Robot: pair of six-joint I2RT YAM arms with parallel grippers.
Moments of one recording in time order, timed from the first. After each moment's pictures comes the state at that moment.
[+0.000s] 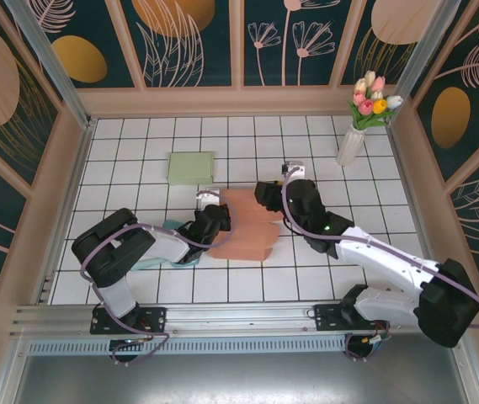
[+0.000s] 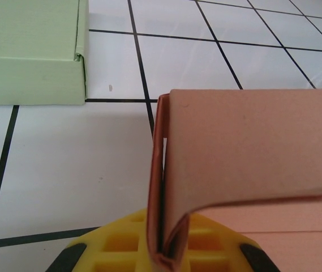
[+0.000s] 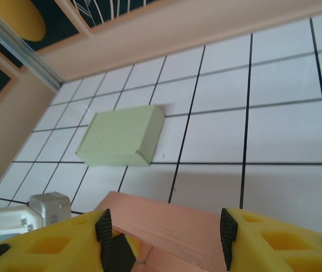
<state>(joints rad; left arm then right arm) -0.84 1.75 0.58 0.63 -0.47 -0.55 0.78 1.16 0.70 0.07 0.23 0.59</state>
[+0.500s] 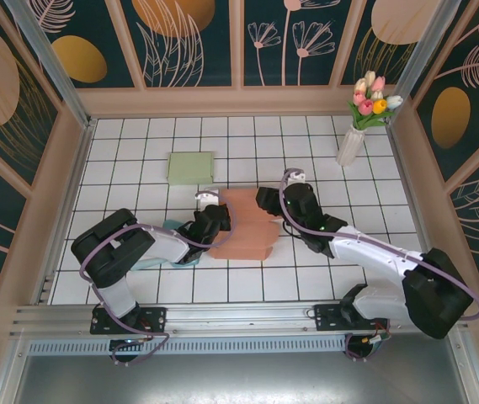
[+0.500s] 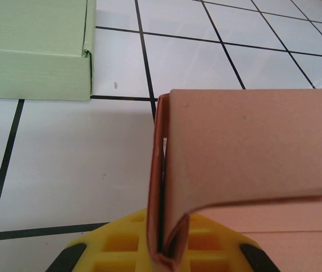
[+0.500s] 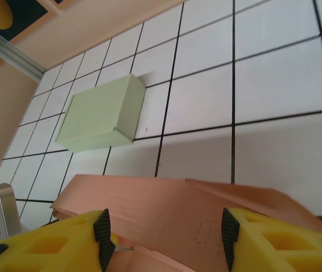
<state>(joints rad) -0.84 1.75 0.58 0.62 -0.48 -0.58 0.73 1.24 0.60 0.18 0.15 0.72</state>
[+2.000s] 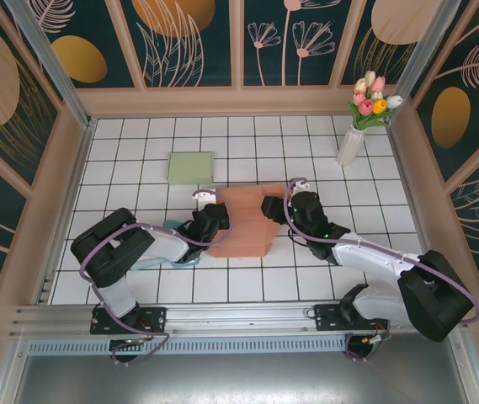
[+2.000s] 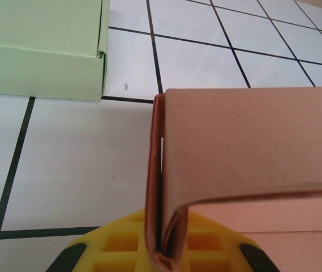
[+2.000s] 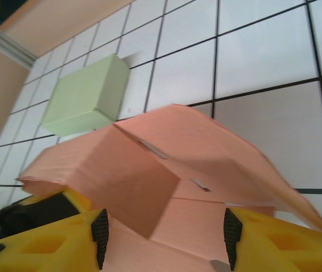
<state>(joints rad) -0.83 1.75 0.59 0.61 -0.49 -0.62 0.68 1.21 0.49 0.24 0.10 0.69</state>
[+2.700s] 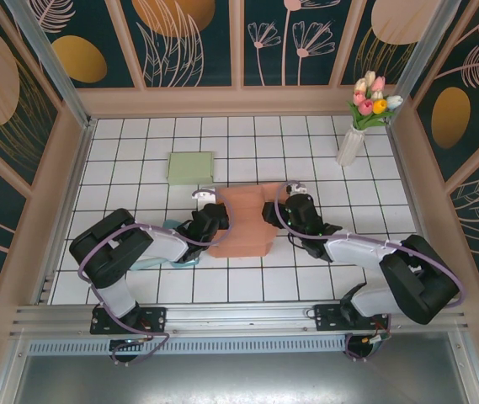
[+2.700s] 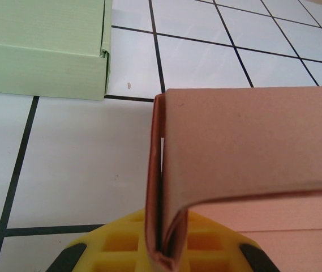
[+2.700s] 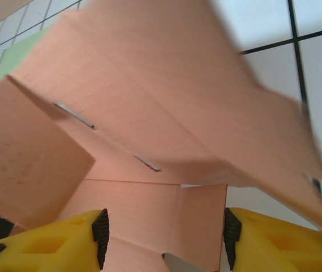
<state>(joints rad) -0.83 1.74 0.59 0.59 -0.49 -0.62 0.67 1.34 0.47 0.29 0.10 0.68</state>
